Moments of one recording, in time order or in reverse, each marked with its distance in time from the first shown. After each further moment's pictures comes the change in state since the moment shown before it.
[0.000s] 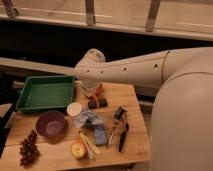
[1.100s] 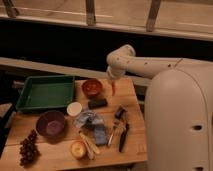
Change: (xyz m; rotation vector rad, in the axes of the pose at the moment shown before) arm 0.043 -0.177 0.075 -0.019 -0.062 0.500
